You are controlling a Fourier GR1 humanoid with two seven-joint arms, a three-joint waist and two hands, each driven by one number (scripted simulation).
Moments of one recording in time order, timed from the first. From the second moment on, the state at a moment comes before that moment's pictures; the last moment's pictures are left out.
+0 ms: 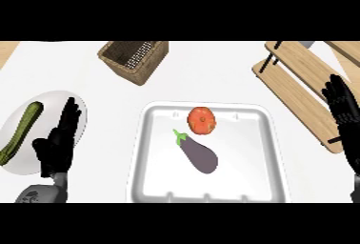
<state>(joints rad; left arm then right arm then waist) -0.07 0.28 -0.08 -1.37 0.11 0.29 -0.09 -0.04 -0.46 0.01 -1.73 -0.10 -0.10 -0.01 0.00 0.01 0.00</state>
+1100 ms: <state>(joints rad) -0.09 0.41 -0.05 -1.31 0.20 0.08 0.05 -0.53 -0.14 0.85 -1.54 0.75 0.21 0.95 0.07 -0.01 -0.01</state>
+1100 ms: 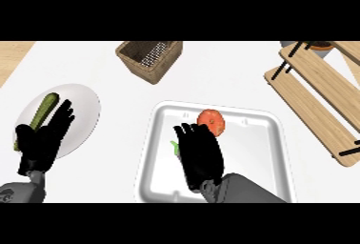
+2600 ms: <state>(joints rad) -0.06 0.42 -0.02 -1.34 0.21 0.05 0.06 -1.00 -0.03 1.00 -0.90 0.43 0.90 0.99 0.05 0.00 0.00</state>
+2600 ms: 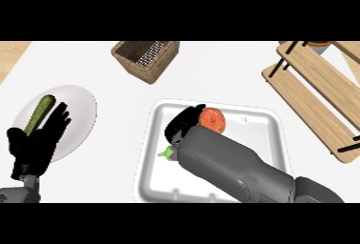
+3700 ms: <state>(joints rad) -0.02 0.41 0.03 -1.38 0.20 0.03 0.07 -1.00 -0.01 1.05 -0.86 0.42 0.94 1.04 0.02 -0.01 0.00</state>
